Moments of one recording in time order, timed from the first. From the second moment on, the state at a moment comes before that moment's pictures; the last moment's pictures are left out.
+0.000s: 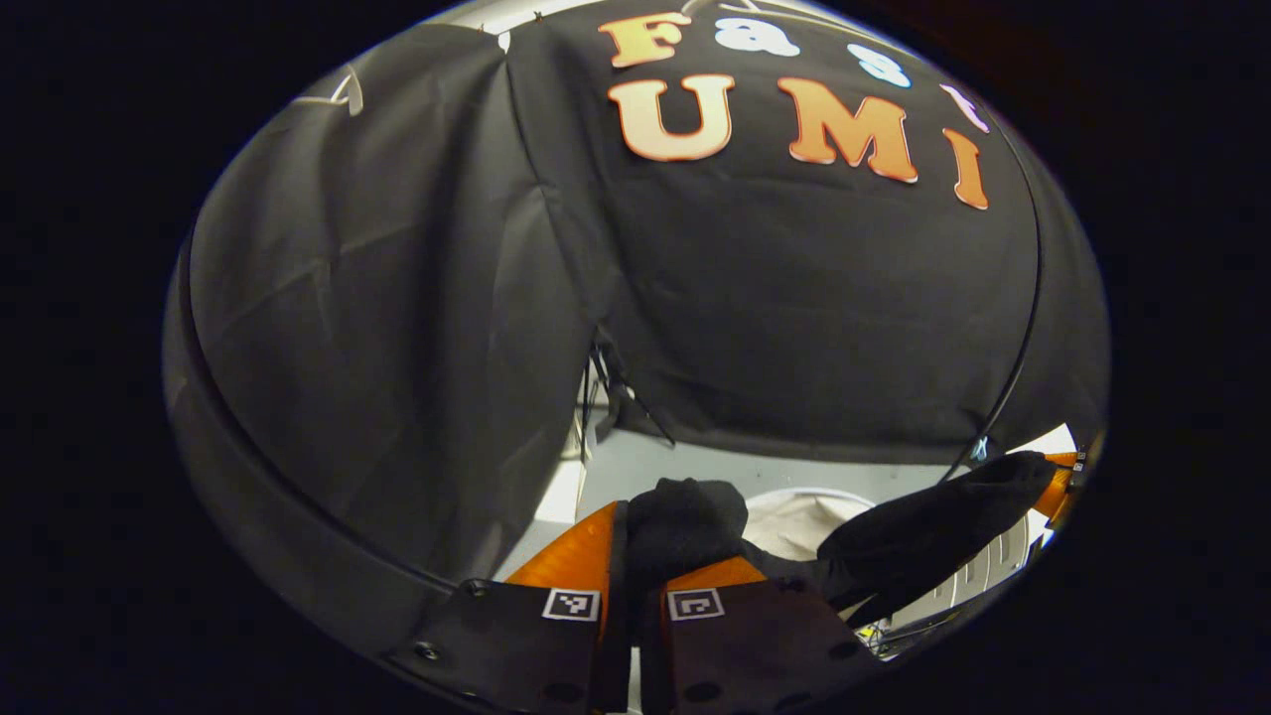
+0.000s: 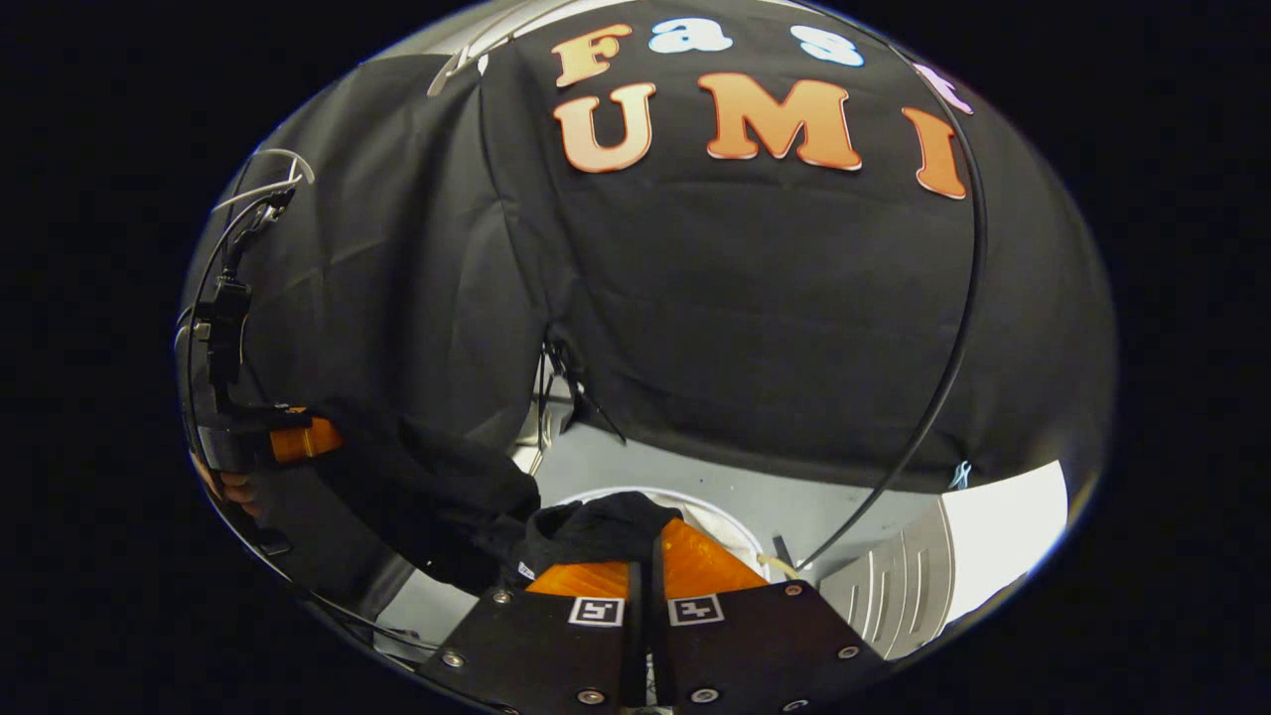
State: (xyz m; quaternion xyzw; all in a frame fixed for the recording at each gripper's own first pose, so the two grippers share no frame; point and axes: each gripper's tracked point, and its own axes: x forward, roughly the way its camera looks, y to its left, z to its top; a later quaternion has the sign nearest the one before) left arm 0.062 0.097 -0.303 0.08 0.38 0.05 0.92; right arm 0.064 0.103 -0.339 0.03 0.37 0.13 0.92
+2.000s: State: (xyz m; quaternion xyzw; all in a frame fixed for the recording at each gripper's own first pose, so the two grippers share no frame) left arm 0.065 0.070 -0.187 0.01 0.27 0.05 0.96; right arm 0.045 0.054 -0.248 0.07 0.30 0.07 0.95
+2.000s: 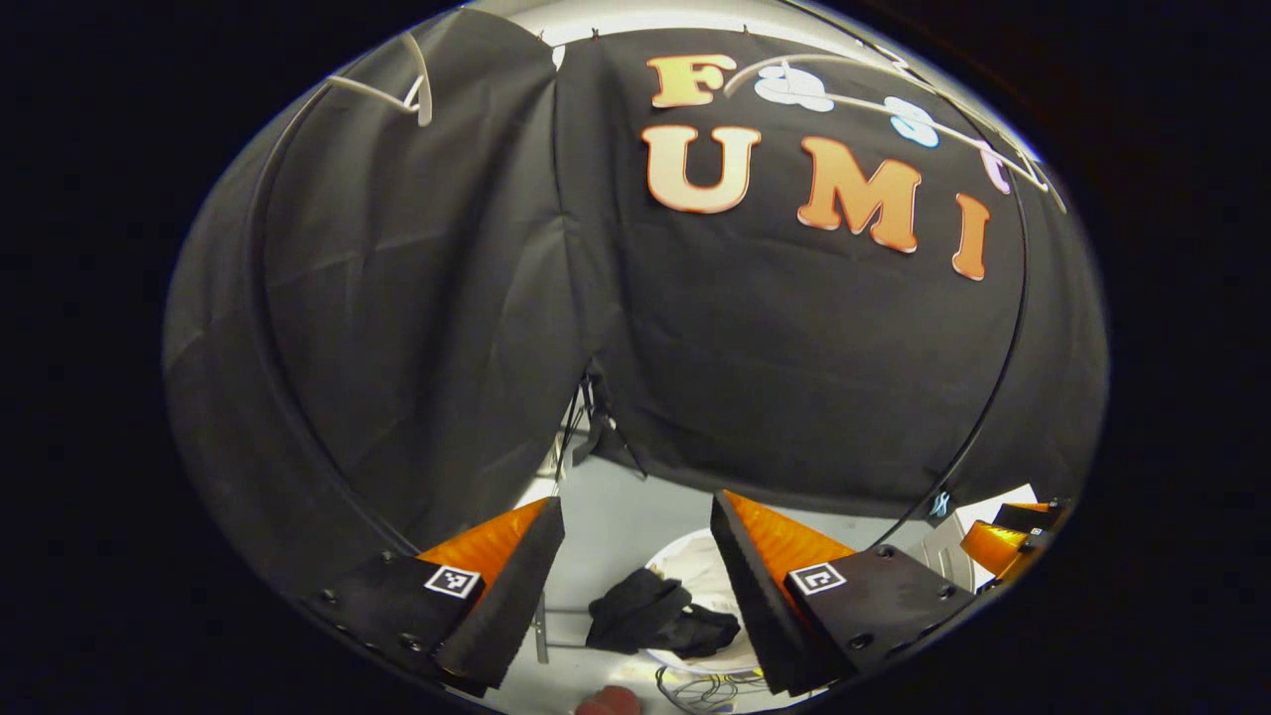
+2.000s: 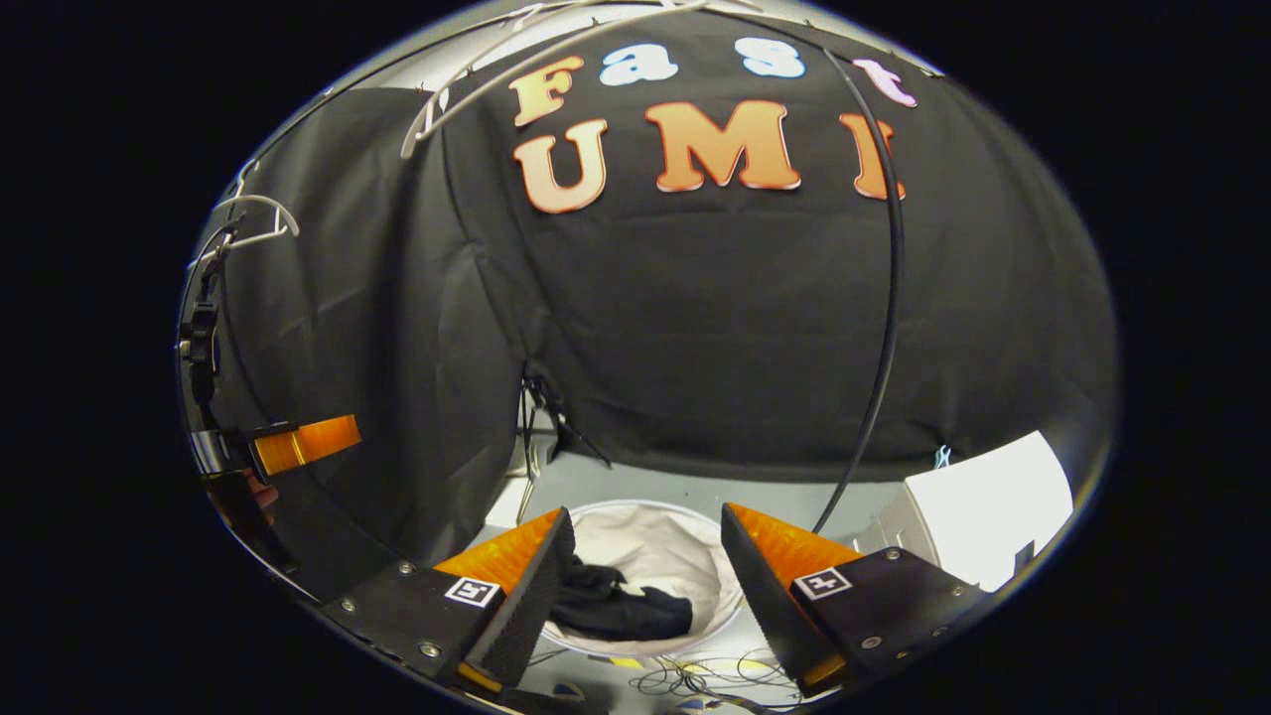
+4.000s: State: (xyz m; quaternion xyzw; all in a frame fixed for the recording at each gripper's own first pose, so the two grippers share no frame) left arm 0.054 -0.011 0.016 -0.02 0.03 -0.03 1.00; right arm 0.031 -0.056 -0.004 0.05 0.05 -0.02 1.00
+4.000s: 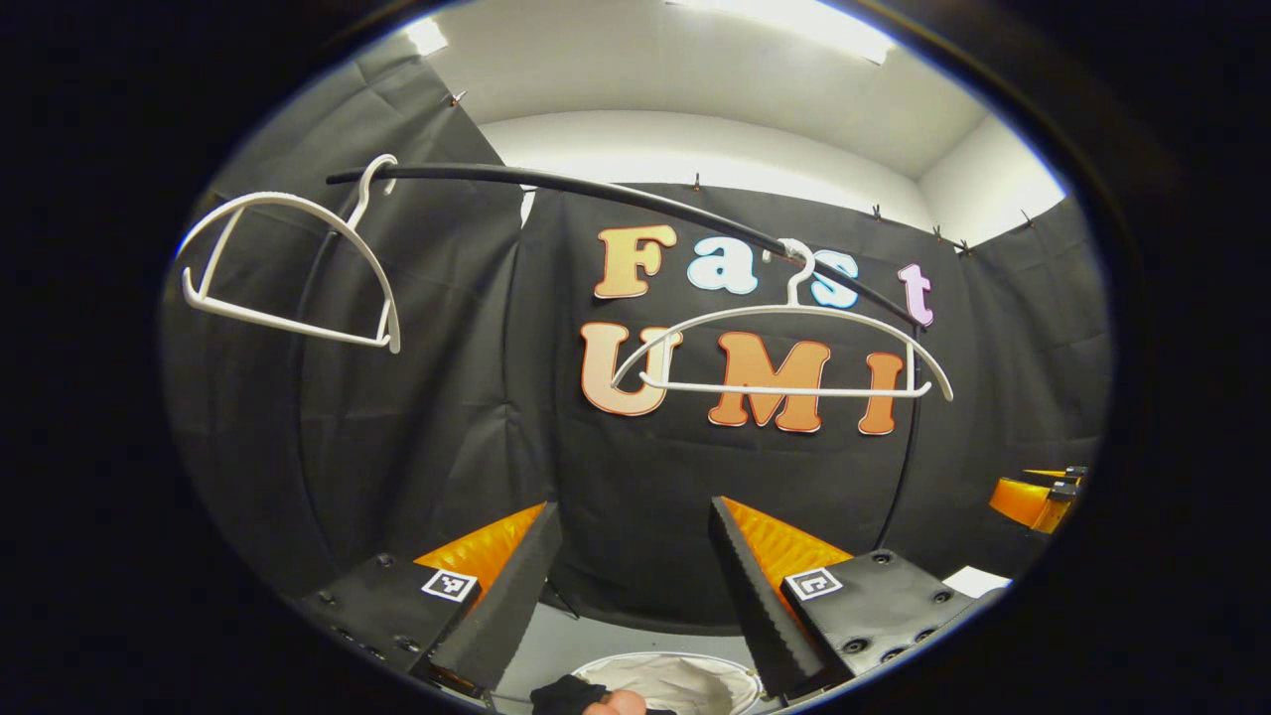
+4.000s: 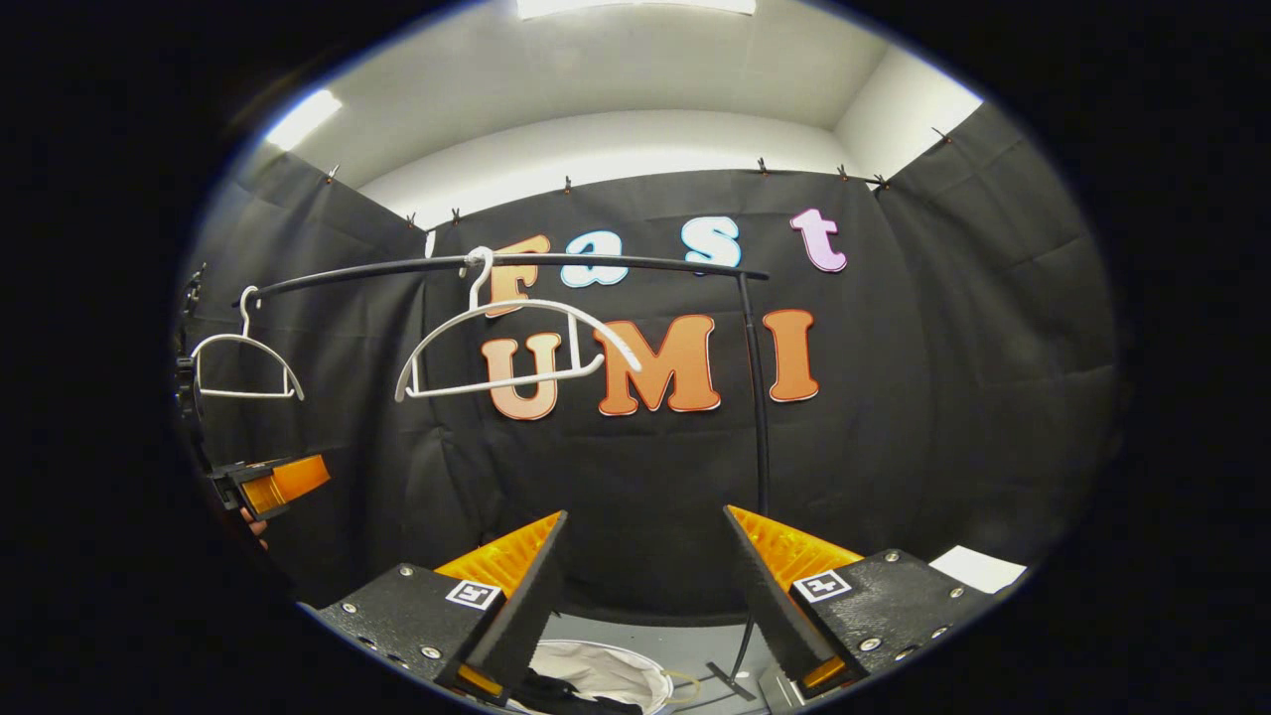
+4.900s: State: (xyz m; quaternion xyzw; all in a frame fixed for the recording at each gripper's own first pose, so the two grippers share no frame) left arm 0.043 -0.012 0.012 -0.01 0.03 -0.04 1.00; right arm 0.028 -0.032 -0.009 0.06 0.06 0.00 1.00
